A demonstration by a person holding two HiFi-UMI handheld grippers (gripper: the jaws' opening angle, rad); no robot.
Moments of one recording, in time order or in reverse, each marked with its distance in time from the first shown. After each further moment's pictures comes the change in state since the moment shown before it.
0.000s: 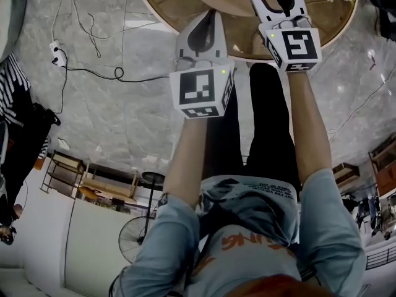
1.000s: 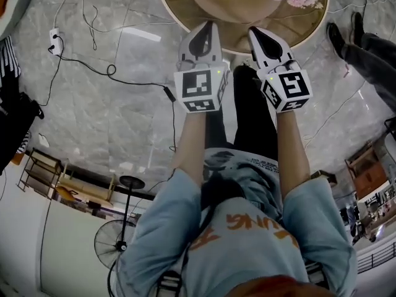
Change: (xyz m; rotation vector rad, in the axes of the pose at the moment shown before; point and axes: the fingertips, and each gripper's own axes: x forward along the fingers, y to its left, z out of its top) left arm -0.087 -0.013 0.037 -0.082 -0.068 0.047; right arm -0.125 0.083 0.054 0.195 0.158 0.113
